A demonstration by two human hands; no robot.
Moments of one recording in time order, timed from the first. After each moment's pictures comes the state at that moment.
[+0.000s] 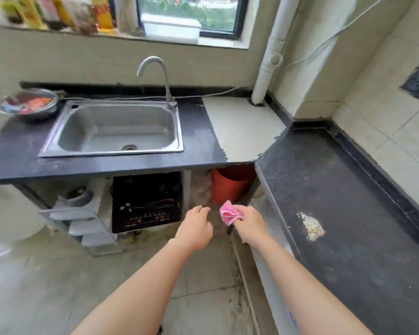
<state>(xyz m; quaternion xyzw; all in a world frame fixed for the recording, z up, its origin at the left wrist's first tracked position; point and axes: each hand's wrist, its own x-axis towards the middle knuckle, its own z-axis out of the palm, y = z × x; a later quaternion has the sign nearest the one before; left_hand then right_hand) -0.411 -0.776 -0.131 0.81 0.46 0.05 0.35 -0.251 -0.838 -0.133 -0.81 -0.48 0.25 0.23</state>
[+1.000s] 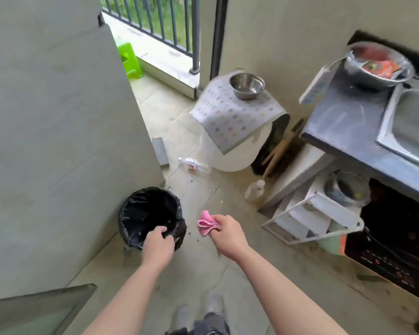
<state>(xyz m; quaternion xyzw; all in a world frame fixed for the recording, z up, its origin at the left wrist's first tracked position) -1.203 -0.712 -0.350 0.25 0.87 0.18 0.39 -1.044 -0.625 -0.321 -0.57 -0.69 0.45 0.00</state>
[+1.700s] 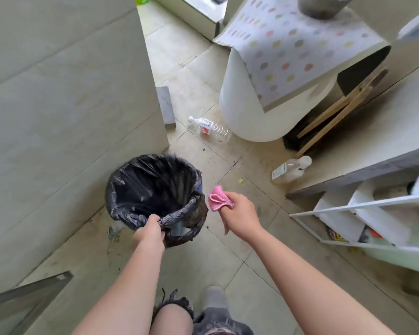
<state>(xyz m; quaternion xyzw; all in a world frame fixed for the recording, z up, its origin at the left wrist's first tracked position) -1.270 -0.665 -0.637 -0.31 0.72 0.47 0.40 -1.104 -0.561 -0.550 -0.59 -0.67 0.45 -0.01</state>
